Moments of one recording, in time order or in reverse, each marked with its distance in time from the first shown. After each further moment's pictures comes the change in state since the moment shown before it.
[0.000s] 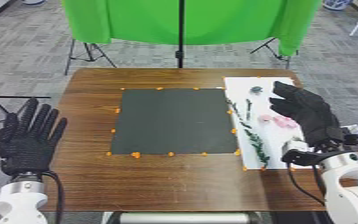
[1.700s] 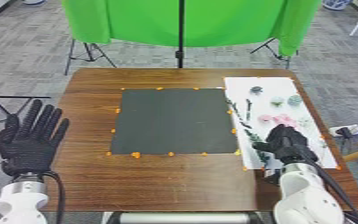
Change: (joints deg) left arm 0.0 0.2 0.2 0.0 -2.3 0.0 -0.1; right arm 7.0 5.4 -24.9 3.7 -75.6 0.8 41.2
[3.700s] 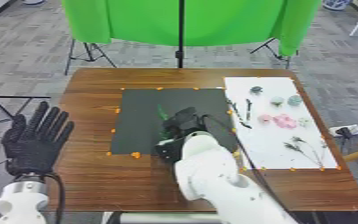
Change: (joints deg) left arm 0.6 4.5 0.9 0.1 -1.8 1.6 -0.2; right arm 35.5 -21.0 -34.9 11.4 33.7 24.5 18.4
